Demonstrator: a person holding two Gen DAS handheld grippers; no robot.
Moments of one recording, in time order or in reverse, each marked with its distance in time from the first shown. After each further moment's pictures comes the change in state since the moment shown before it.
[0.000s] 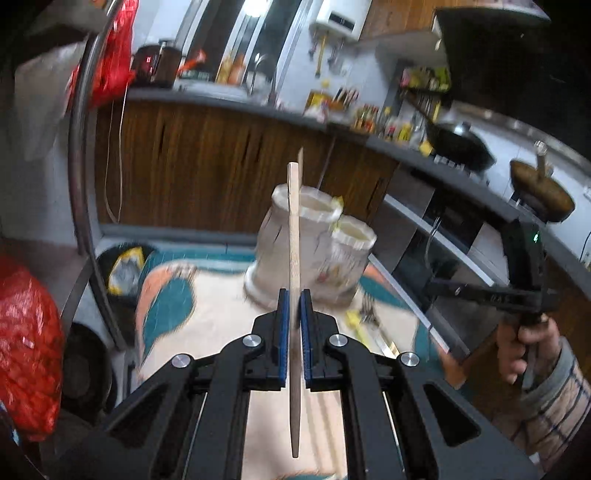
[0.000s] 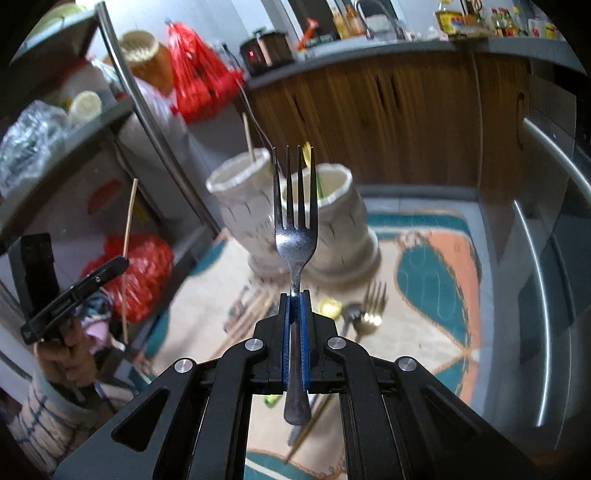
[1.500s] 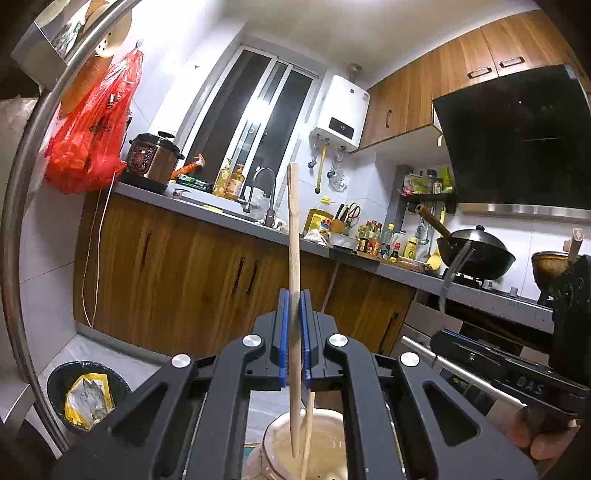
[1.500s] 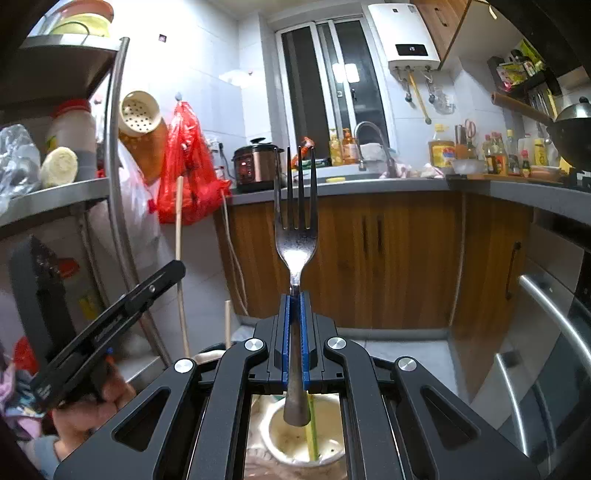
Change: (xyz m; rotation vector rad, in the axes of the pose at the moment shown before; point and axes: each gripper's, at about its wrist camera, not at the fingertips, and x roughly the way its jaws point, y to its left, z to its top) left arm 0.124 0.008 0.102 -0.014 -0.483 -0.010; right arm 0.048 0.034 0.107 -0.166 -0.485 -0.192
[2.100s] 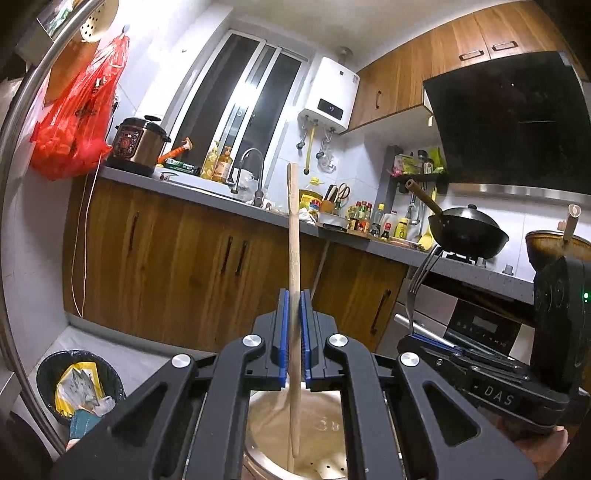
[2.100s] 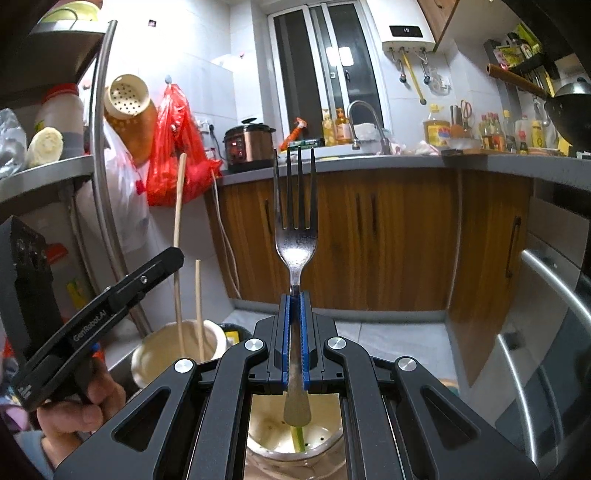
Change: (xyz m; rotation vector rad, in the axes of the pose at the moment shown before) left arm 0.016 -0.005 -0.026 0.016 0.070 -0.041; right arm 0.020 -0.011 -0.028 0.015 0.069 -0.013
